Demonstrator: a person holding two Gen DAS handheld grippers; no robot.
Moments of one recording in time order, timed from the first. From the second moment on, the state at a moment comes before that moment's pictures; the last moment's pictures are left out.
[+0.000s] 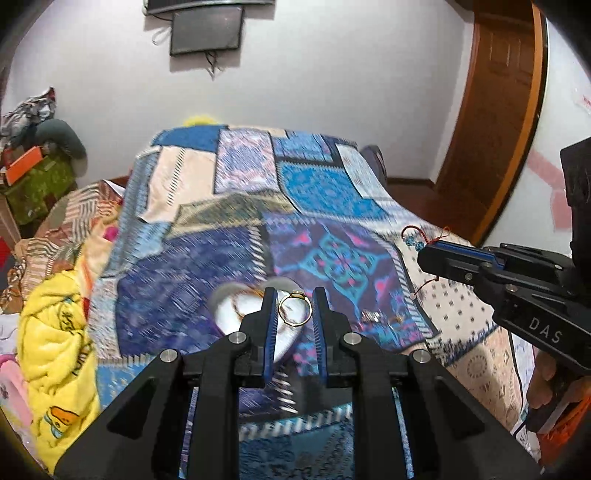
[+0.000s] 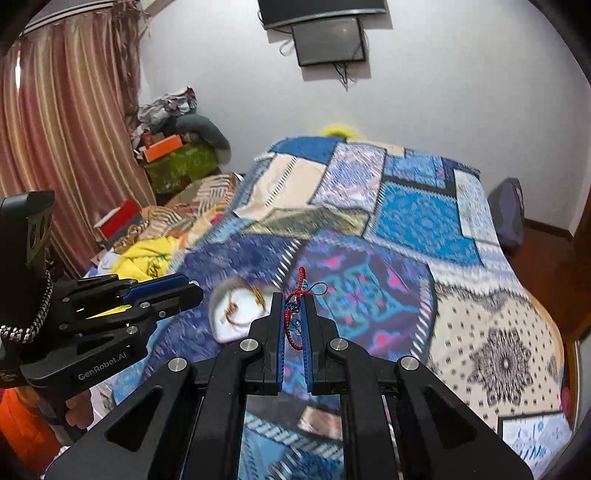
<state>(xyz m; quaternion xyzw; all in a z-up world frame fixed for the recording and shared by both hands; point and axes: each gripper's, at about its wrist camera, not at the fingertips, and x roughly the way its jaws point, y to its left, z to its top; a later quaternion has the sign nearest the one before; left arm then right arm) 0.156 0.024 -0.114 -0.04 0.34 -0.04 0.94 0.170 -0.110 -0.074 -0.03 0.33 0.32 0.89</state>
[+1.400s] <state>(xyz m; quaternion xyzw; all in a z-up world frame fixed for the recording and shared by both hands) 0.207 0.084 -0.184 -0.07 0.40 -0.02 0.91 0.220 -0.017 -0.157 -0.06 0.45 0.38 0.81</state>
